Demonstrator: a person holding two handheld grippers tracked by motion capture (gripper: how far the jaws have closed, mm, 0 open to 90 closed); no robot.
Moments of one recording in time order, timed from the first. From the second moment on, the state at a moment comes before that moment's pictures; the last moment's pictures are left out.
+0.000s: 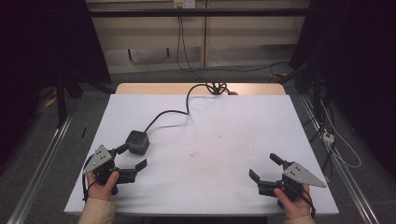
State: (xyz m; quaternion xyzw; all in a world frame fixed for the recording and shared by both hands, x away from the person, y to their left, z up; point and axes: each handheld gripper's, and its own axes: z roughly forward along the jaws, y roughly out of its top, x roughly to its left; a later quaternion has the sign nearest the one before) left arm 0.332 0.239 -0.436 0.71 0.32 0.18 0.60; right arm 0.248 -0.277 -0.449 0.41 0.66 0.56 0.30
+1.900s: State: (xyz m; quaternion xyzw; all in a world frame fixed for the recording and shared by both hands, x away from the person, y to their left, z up) left arm 0.354 0.238 -0.425 0.71 0.35 0.17 0.58; right arm 0.252 -0.276 -0.448 0.41 0.66 0.56 0.30
